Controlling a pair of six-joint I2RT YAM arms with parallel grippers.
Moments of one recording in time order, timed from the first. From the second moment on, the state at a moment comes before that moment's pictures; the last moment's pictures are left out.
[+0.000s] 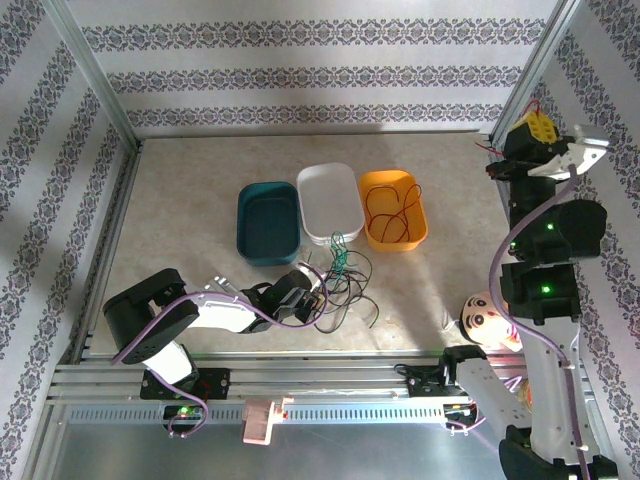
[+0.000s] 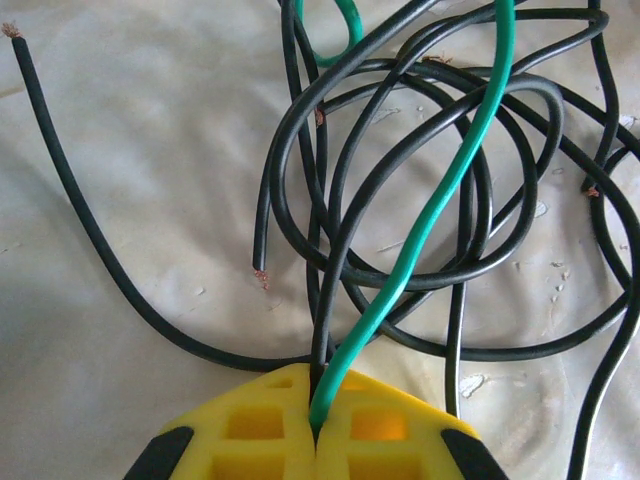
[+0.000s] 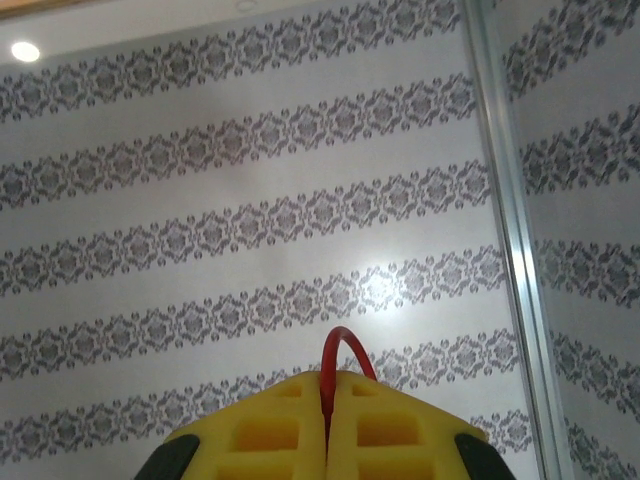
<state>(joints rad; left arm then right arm) -0.94 1.61 0.54 0.27 -0.15 -0.29 0.05 0.81 1.21 0.00 0.11 0.16</state>
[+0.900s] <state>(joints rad) -0.94 1.61 0.57 0.22 -0.15 -0.28 0.07 1.20 0.96 -0.10 -0.03 0.32</state>
